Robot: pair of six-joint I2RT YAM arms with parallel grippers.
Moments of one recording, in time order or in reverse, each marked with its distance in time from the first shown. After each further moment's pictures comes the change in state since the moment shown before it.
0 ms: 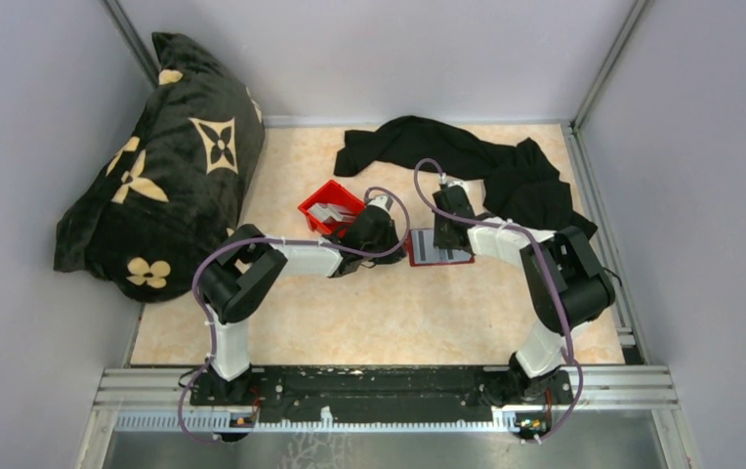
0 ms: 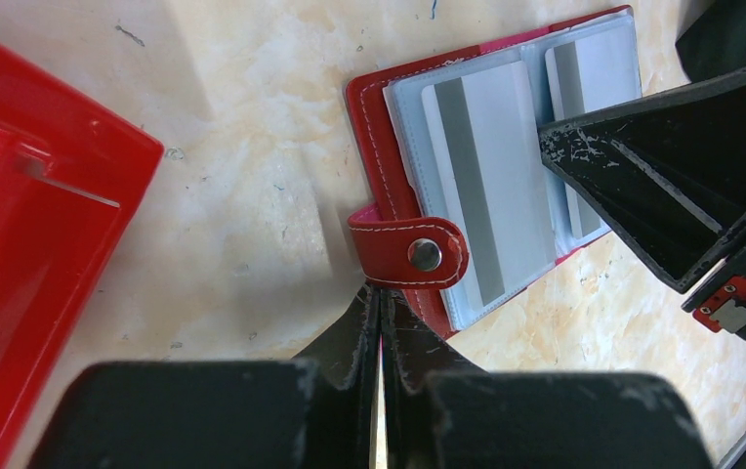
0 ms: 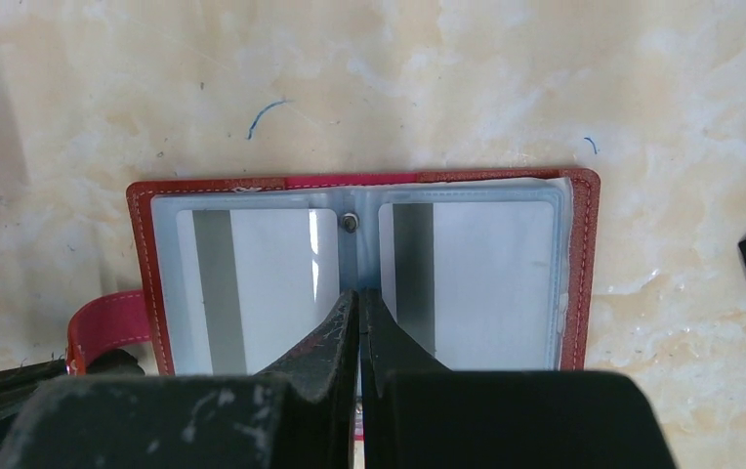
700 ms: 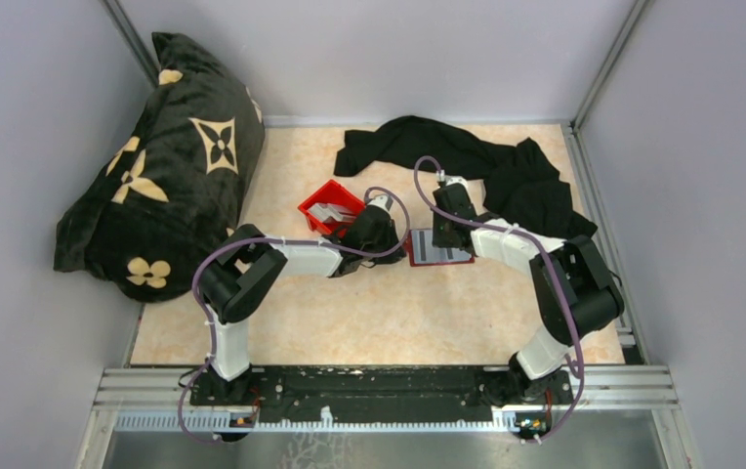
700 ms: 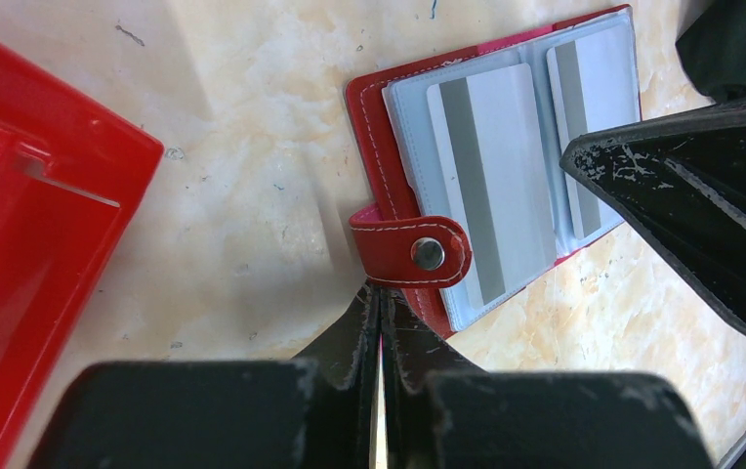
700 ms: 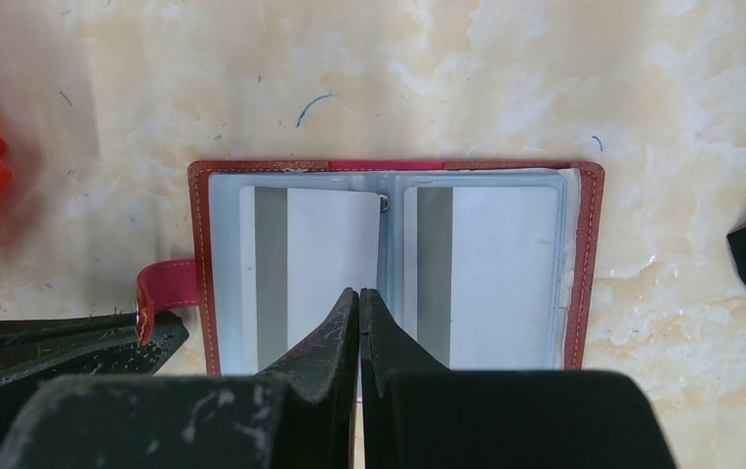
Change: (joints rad) left arm 0.000 0.000 0.000 0.000 0.001 0.000; right arm 0.022 -0.071 0.000 -0.029 -0.022 -0.014
